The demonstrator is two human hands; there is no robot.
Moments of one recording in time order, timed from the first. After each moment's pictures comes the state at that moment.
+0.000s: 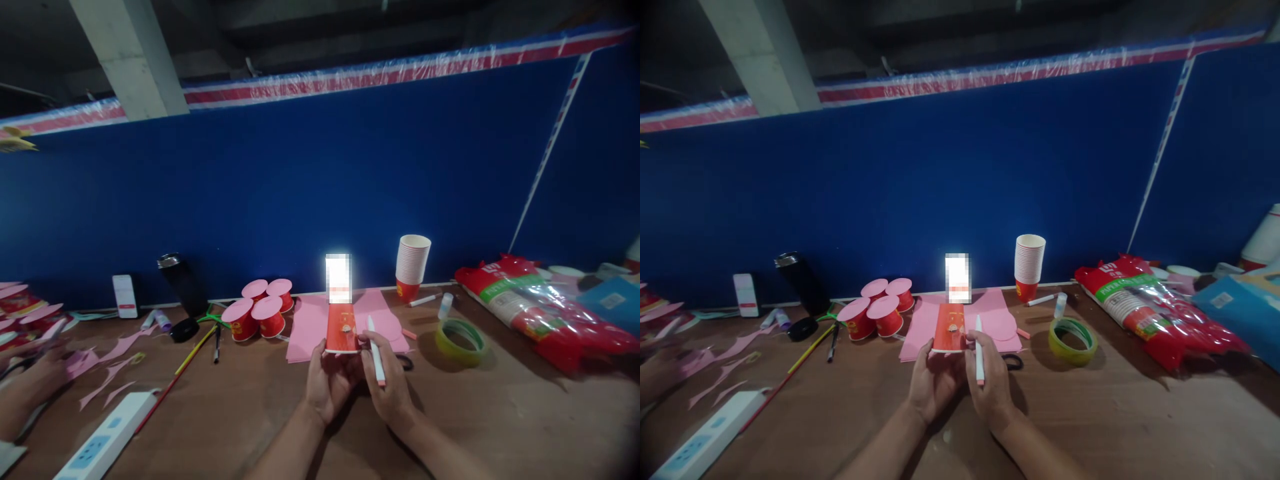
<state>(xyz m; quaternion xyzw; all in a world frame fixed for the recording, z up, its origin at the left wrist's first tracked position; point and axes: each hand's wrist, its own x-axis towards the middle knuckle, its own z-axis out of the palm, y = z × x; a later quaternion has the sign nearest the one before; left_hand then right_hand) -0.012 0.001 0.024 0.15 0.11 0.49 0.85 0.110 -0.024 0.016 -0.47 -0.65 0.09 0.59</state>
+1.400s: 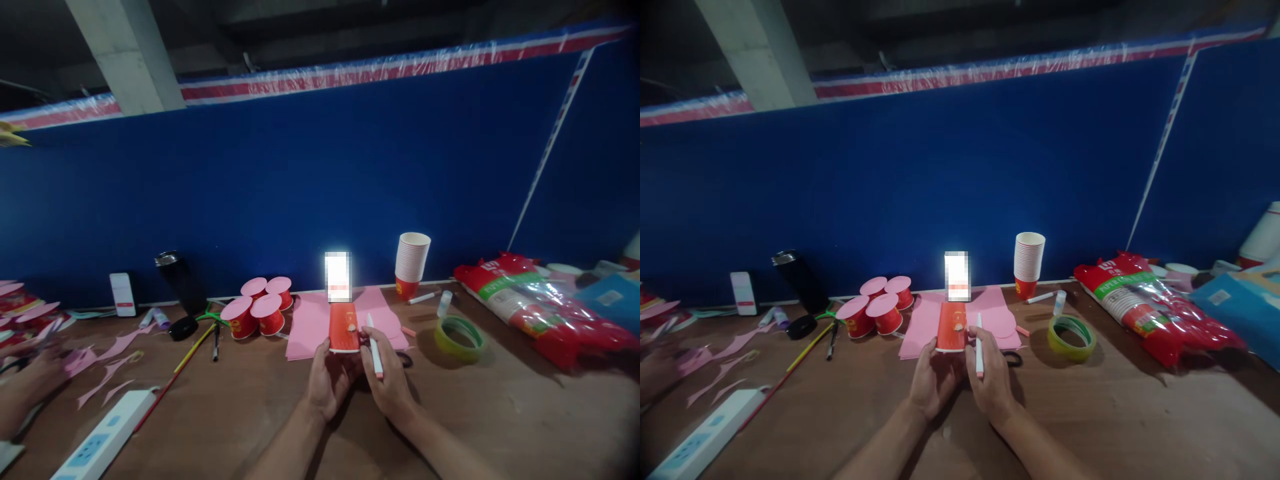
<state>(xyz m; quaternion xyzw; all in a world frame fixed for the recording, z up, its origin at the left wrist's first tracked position) -0.009 0.003 0.020 0.18 0.12 0.51 0.83 0.113 -0.020 0.016 -0.49 -0.65 0.07 0.57</state>
